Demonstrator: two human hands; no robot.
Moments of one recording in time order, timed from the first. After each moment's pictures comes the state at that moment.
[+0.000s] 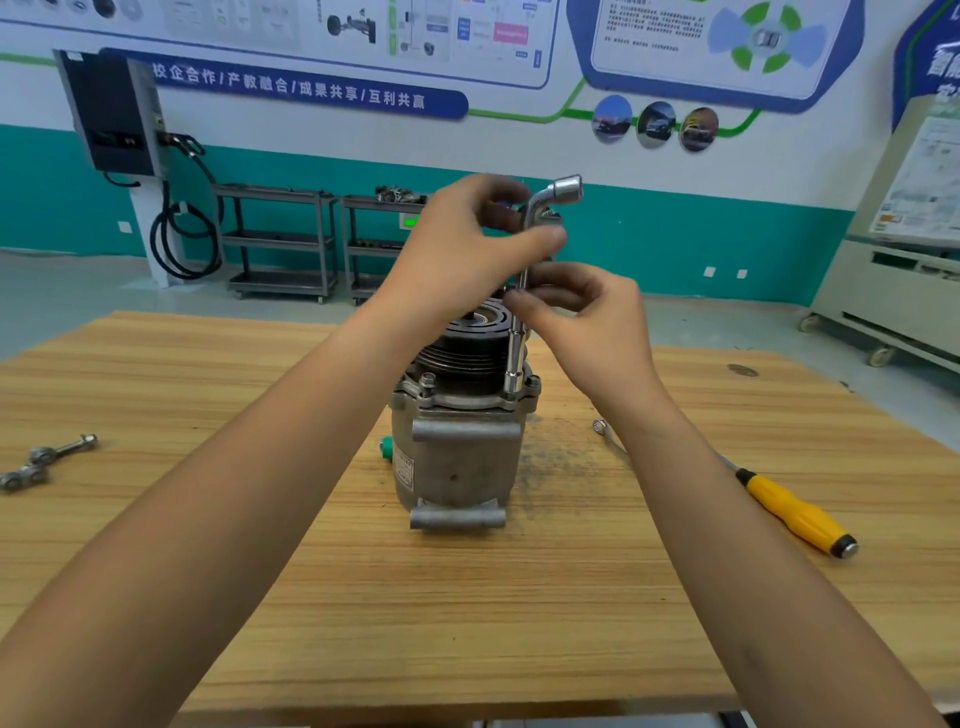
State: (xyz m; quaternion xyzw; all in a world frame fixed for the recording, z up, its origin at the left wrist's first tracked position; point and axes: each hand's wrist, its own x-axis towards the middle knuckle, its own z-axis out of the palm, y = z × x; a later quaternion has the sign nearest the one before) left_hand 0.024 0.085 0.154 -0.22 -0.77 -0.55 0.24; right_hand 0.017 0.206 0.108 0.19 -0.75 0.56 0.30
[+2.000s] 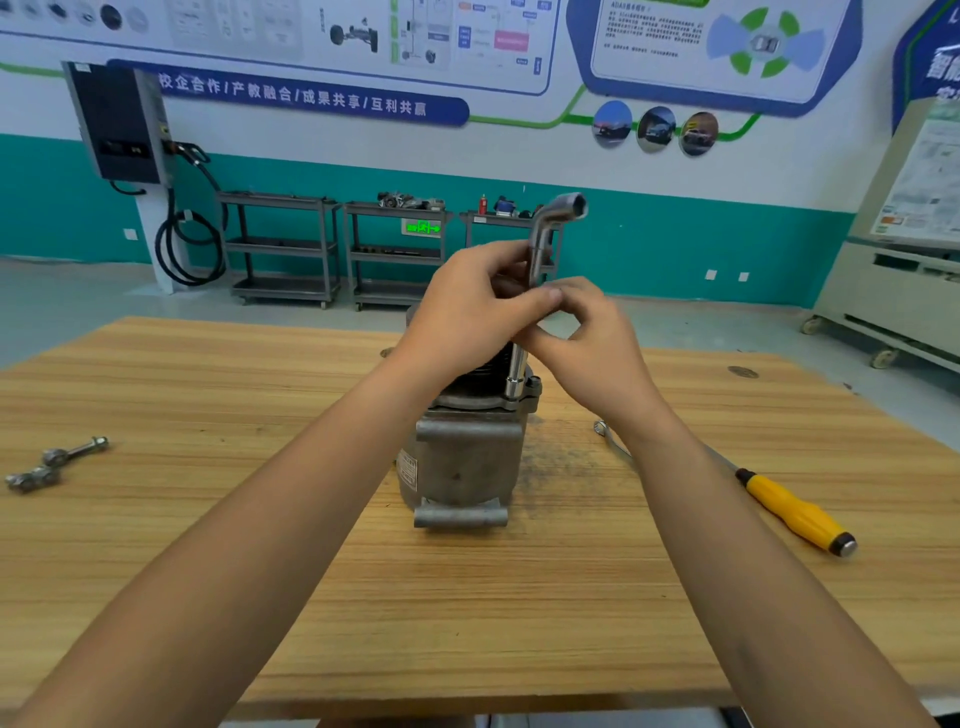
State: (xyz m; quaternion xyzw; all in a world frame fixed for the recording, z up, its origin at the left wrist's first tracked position) left_hand 0.031 0.090 0.129 -0.26 -0.79 -0.50 0.23; right_hand 0.022 0.213 0.101 0.20 -0.82 0.46 0.29
